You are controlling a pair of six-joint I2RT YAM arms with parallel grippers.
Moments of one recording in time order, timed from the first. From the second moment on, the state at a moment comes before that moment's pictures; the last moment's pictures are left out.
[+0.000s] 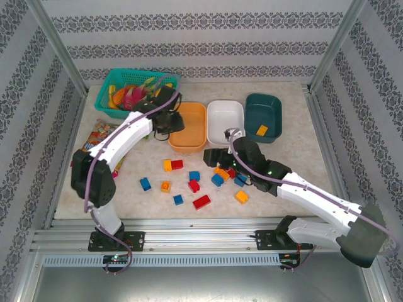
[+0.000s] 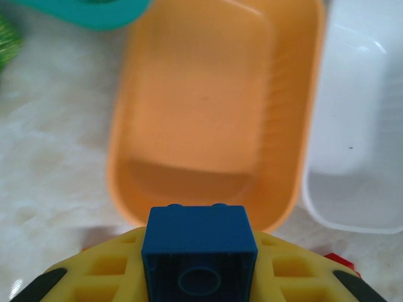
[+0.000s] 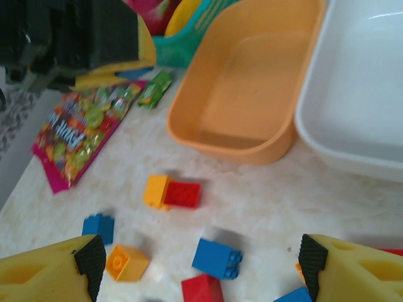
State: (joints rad) left arm -0.45 1.81 1.65 -0.89 -0.02 -0.67; right arm 0.76 1.09 0.80 -0.23 0.06 0.63
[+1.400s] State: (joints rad) left arm -0.49 1.89 1.85 -0.93 -0.04 -0.55; right arm 0.32 1.24 0.84 -0.77 0.05 1.15
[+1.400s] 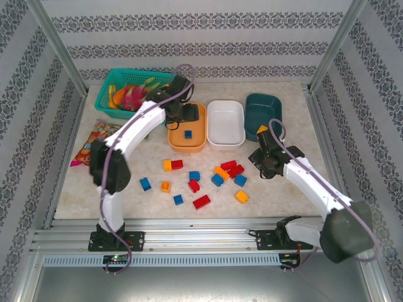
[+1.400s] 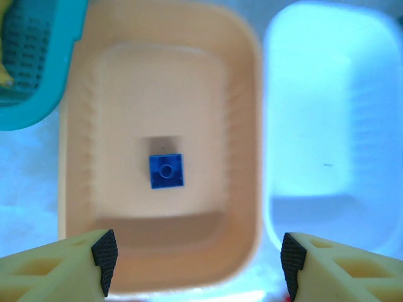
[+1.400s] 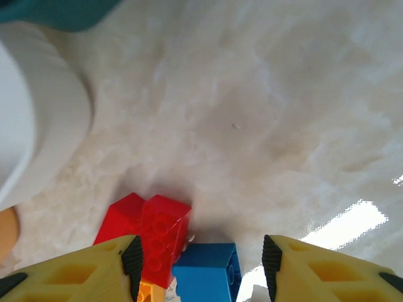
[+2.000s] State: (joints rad) left arm -0.55 1.08 1.11 -0.75 0.07 -0.61; right arm 0.36 1.62 0.96 -0.68 -0.05 1.22
